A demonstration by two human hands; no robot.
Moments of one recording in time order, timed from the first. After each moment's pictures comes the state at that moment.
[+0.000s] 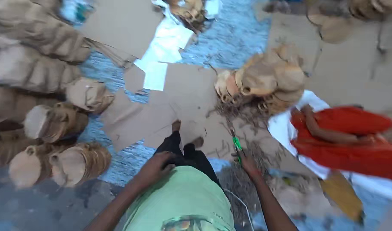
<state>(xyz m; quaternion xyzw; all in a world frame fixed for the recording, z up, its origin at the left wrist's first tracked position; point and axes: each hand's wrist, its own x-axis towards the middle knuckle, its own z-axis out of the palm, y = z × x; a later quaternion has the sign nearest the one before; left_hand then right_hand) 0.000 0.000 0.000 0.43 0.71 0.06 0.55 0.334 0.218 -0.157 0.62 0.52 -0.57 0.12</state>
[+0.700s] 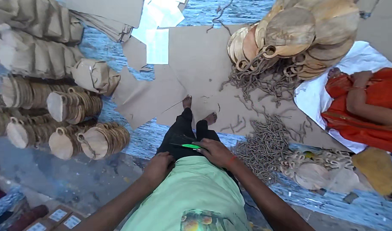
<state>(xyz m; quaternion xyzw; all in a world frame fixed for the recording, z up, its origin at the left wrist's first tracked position) 0.025 -0.043 0.000 0.36 0.70 -0.14 0.60 0.216 0.117 -0.113 0.17 0.74 -0.59 0.26</state>
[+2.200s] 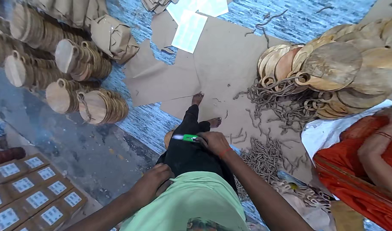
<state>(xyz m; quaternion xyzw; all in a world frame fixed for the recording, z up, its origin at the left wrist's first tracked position) 0.055 -0.141 0.028 0.41 0.75 0.21 0.48 0.146 0.109 -0.147 0.06 0.85 -0.42 0.31</state>
